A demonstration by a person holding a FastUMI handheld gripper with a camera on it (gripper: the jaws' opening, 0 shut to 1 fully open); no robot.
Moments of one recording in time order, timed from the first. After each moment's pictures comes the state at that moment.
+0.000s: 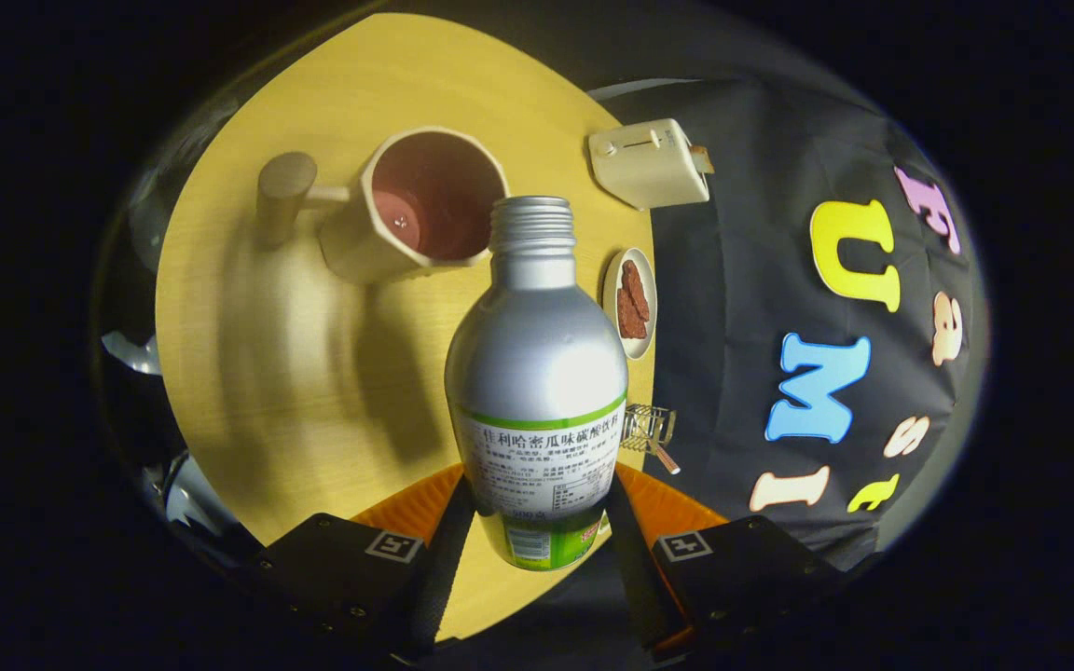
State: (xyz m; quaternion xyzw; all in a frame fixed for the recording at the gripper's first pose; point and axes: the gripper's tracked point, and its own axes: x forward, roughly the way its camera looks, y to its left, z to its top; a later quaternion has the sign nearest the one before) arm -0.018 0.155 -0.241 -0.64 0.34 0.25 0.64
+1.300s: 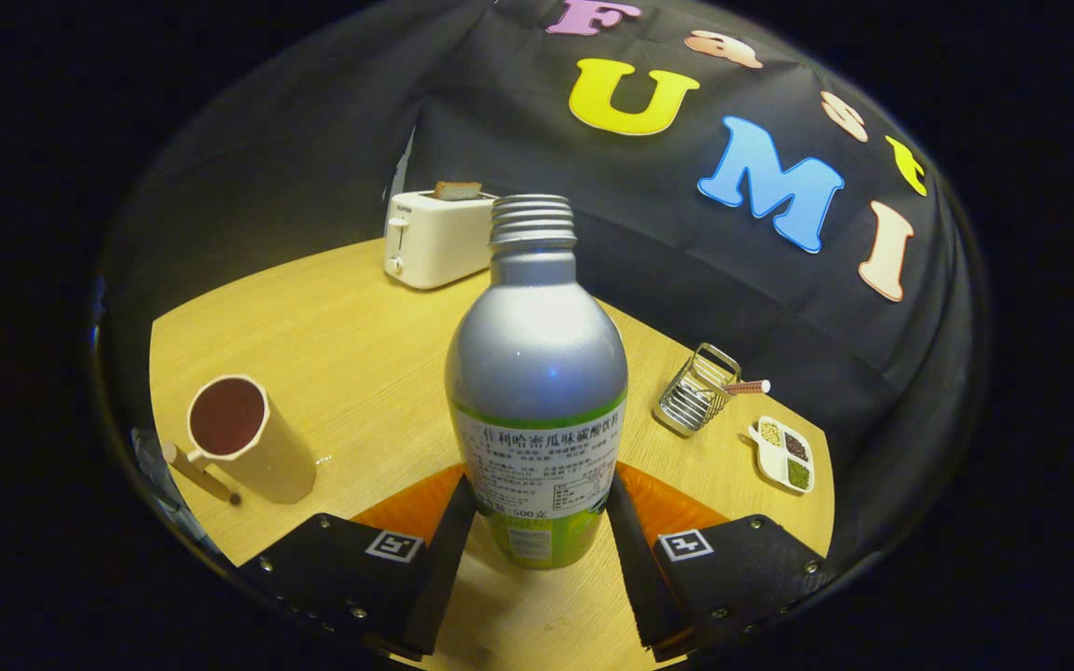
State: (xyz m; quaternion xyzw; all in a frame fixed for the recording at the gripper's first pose) arm 0.082 0.136 -0.264 -0.19 0.35 0.23 0.89
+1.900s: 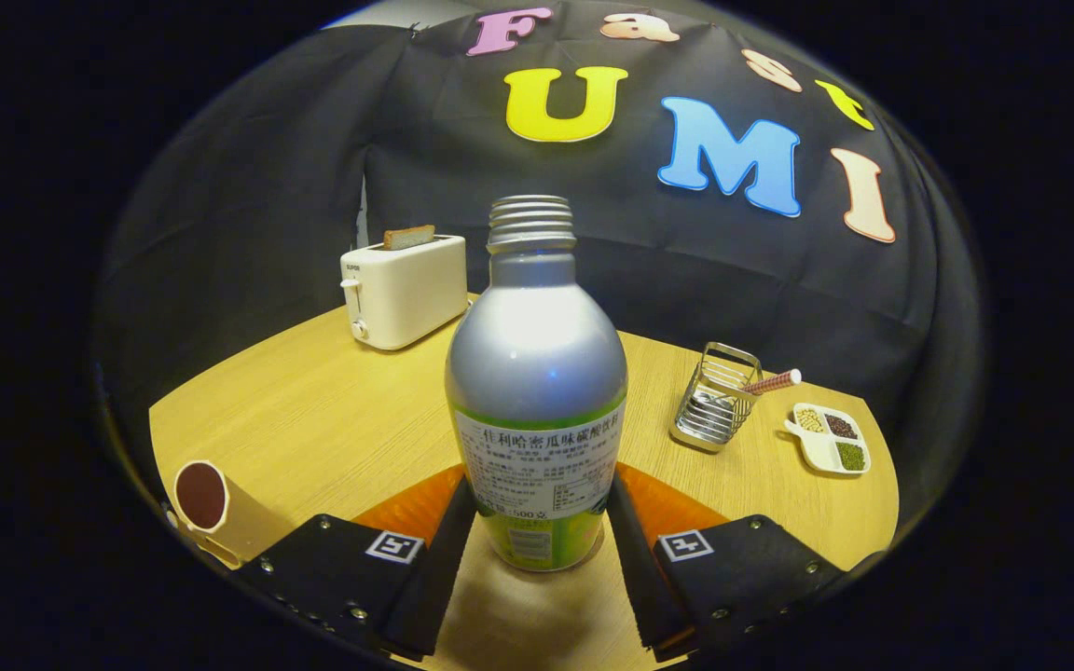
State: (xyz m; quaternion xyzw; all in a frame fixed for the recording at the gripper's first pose) arm 0.135 0.146 -0.290 -0.09 0.32 0.21 0.92
